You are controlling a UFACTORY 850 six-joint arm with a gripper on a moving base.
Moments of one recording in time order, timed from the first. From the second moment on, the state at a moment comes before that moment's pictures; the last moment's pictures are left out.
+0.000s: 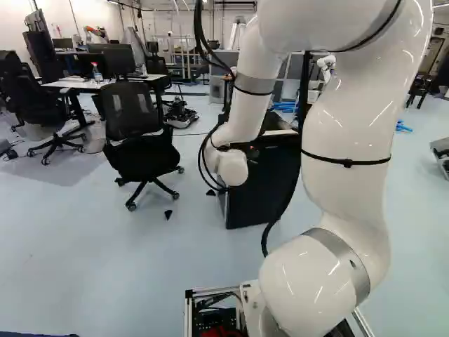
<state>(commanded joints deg) 17.7 -17.0 -27.1 35.6 64.6 0.0</state>
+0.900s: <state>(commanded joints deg) 22.6 -28.0 -33.9 49.4 71.5 0.0</state>
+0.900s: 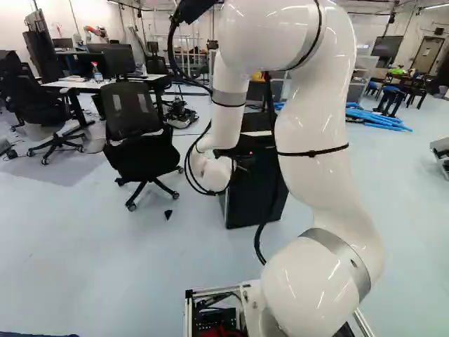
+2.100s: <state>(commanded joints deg) 24.7 -34.2 -43.4 60.5 76.6 0.0</state>
